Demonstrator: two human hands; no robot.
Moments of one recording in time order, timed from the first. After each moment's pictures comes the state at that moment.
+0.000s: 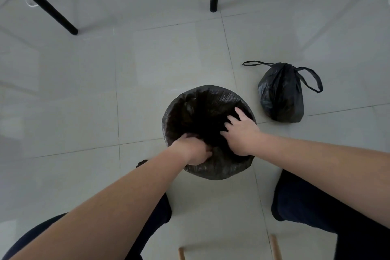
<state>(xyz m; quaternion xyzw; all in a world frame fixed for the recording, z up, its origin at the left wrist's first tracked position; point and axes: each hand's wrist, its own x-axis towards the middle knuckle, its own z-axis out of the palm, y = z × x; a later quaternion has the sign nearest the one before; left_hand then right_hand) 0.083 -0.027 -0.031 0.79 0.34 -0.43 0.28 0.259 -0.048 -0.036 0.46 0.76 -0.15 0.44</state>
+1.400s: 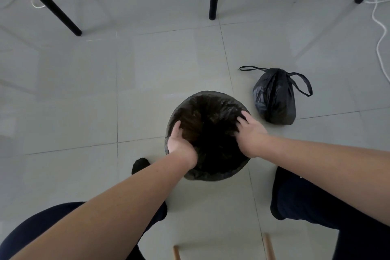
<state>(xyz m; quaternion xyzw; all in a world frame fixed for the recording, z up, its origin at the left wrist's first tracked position) 0.073 -0.055 -0.020 0.77 0.32 -0.55 0.03 0.272 -0.073 -0.012 0.43 0.74 -0.10 0.51</state>
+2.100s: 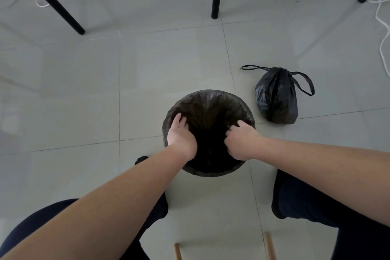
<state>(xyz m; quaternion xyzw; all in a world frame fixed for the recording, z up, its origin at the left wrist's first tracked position) 0.067 -0.042 -0.023 0.79 0.36 -0.49 0.02 0.254 -0.081 -0.018 0.42 0.80 -0.12 0.41</state>
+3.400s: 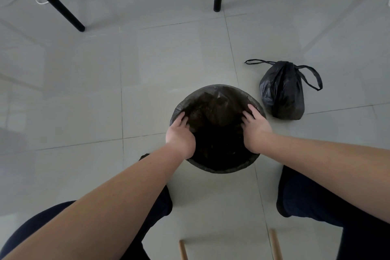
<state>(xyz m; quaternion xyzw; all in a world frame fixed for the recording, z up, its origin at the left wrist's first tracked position) 0.051 -0.036 -0.039 0.82 0.32 -0.48 0.02 0.281 -0.074 -0.054 0.43 0.70 -0.02 0.57</state>
